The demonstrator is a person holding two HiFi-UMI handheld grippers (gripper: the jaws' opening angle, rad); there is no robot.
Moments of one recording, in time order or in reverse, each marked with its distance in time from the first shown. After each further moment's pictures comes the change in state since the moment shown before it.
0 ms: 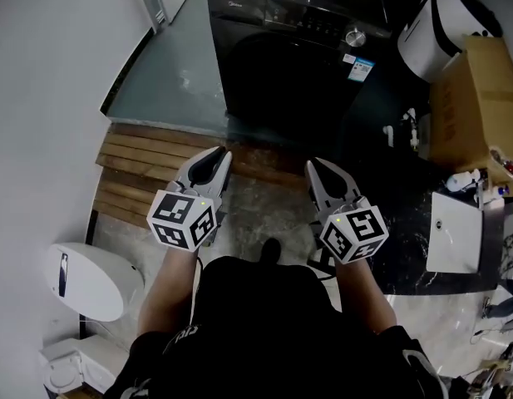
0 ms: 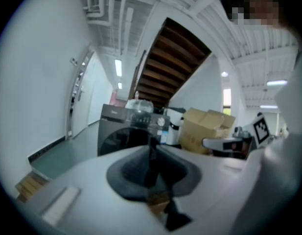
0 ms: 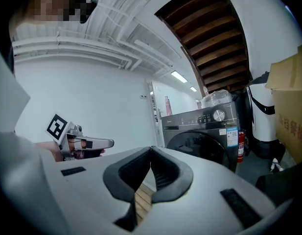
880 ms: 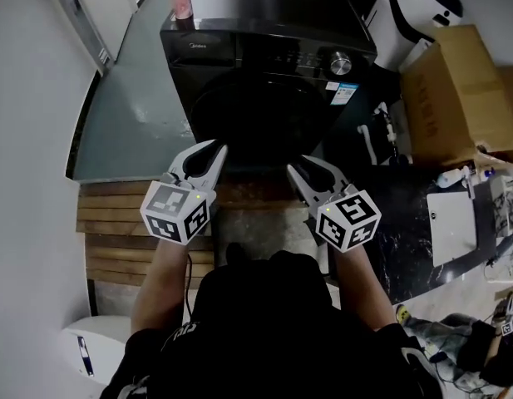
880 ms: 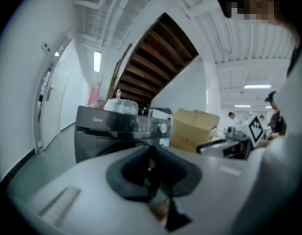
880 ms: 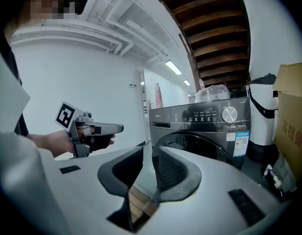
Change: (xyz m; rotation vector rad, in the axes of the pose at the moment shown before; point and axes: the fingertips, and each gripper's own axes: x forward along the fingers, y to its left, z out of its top) left arm 0.159 0.110 0.070 0.102 -0.007 -0.292; right arm 0.158 -0.060 0.021 -0.029 0.108 -0.118
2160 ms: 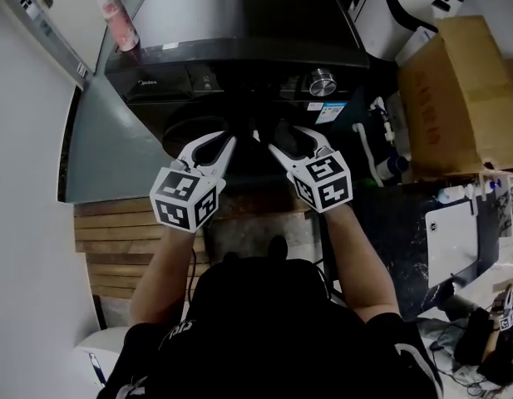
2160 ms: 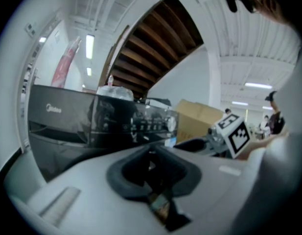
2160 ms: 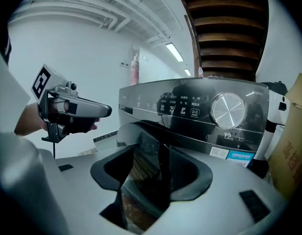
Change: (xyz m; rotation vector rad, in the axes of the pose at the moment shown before) left arm 0.185 0.011 0.003 -0.016 0.112 -0.072; right arm 0.113 -0.178 -0.009 -0.117 0.200 -0.088
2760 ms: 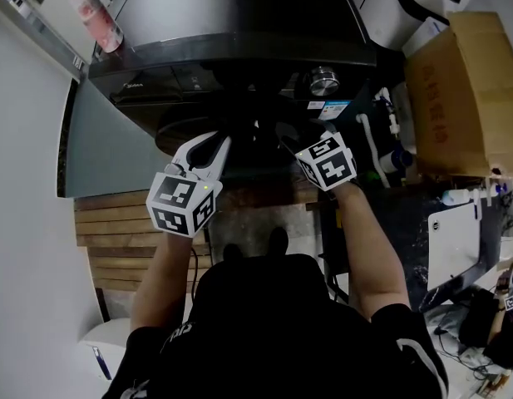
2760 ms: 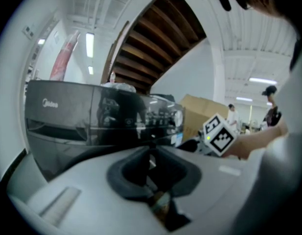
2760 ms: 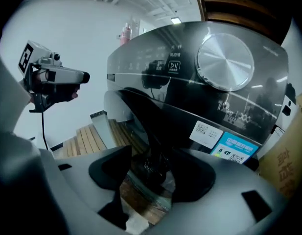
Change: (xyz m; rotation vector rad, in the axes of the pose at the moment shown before) left arm 0.023 0.013 -0.010 0.013 0.044 0.044; right arm 0.035 -0.066 -0.059 -0.074 0.280 -0.012
